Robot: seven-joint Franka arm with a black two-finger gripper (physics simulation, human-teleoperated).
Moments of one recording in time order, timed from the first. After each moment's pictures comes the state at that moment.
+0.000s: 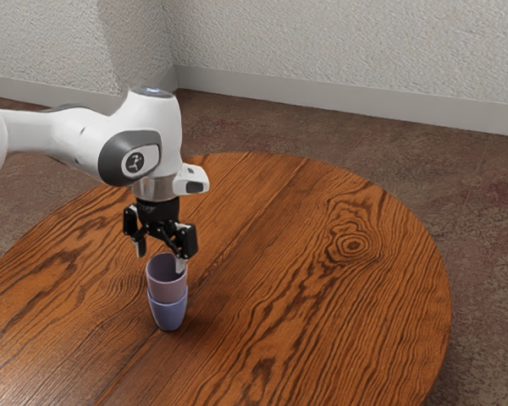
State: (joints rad) arm -0.21 0.00 0.09 -2.11 0.06 1.92 -0.16
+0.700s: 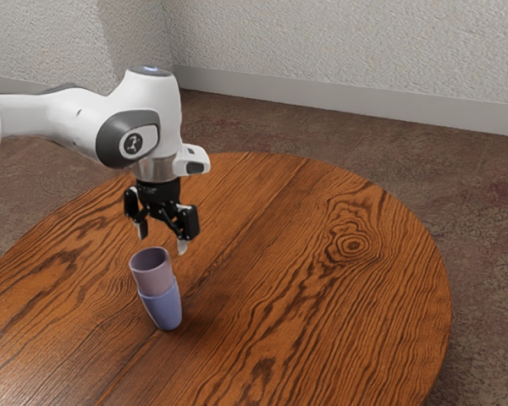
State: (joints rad) arm -0.21 -0.01 0.10 -2.02 0.08 1.88 -0.16
